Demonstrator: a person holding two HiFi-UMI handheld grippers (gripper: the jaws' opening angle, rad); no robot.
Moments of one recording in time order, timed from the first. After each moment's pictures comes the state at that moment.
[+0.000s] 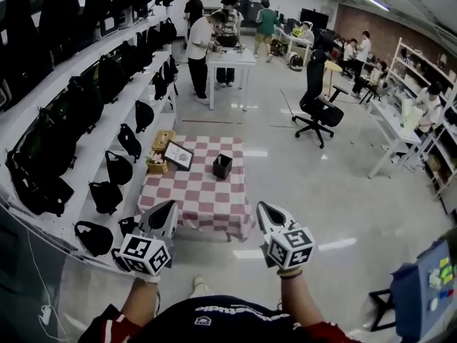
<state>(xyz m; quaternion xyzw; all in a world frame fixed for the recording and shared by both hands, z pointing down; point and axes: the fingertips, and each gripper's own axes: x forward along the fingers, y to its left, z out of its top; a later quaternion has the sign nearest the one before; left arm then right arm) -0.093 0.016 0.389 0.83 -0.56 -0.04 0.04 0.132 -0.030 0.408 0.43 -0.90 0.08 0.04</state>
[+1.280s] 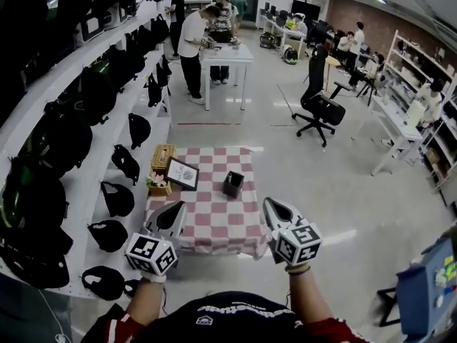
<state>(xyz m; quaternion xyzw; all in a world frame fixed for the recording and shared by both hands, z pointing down) -0.167 -0.149 0.404 0.86 -0.50 -0.03 0.06 0.051 -0.185 0.412 0.46 -0.88 0.08 0.05</state>
